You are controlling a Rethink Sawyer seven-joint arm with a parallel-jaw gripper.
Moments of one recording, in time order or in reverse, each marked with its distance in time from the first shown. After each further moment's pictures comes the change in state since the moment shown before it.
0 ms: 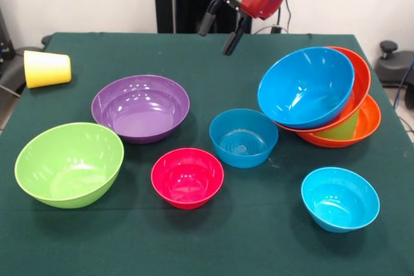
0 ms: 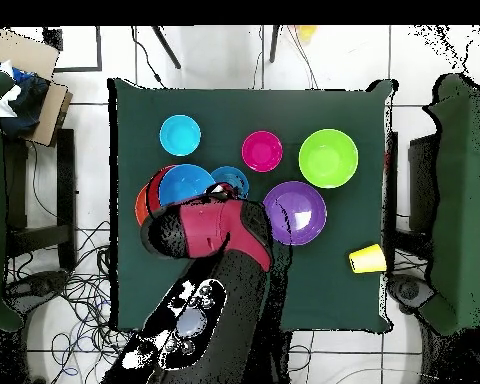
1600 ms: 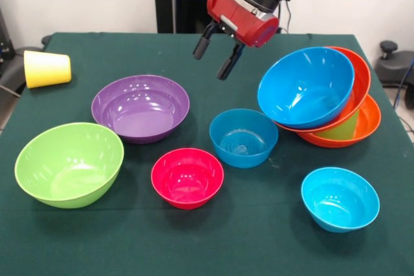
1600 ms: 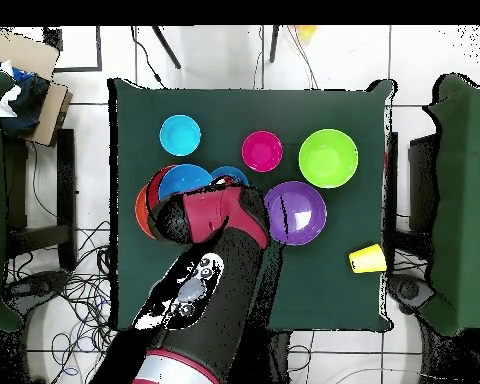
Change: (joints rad) arm -0.006 0.102 -0.005 -0.082 0.000 0.000 0.000
